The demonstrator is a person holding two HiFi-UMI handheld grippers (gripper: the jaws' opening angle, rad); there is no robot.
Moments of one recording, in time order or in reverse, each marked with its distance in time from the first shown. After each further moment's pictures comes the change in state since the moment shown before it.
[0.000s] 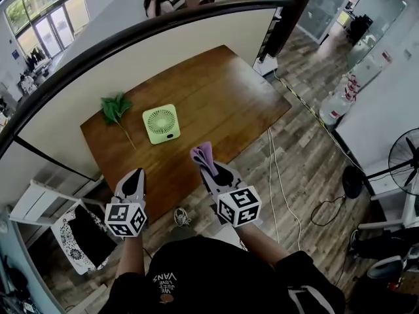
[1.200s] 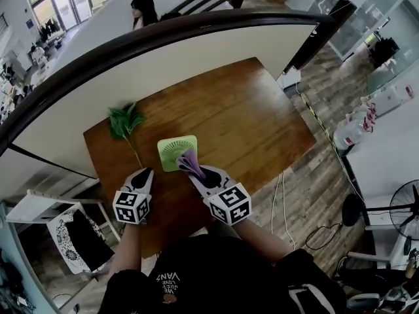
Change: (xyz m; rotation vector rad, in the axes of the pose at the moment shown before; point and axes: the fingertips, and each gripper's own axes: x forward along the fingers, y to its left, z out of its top) left arm 0.140 0.109 -0.061 -0.064 0.217 -0.008; right arm 0.180 -0.009 0.000 -0.106 0.203 0.279
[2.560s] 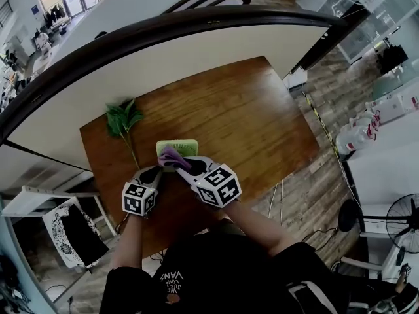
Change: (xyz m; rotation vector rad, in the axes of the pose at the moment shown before) left arm 0.061 -0.001 -0.042 0.006 0.136 -0.055; right arm 0.069 -0.010 -0.003 -0.003 0.153 0.208
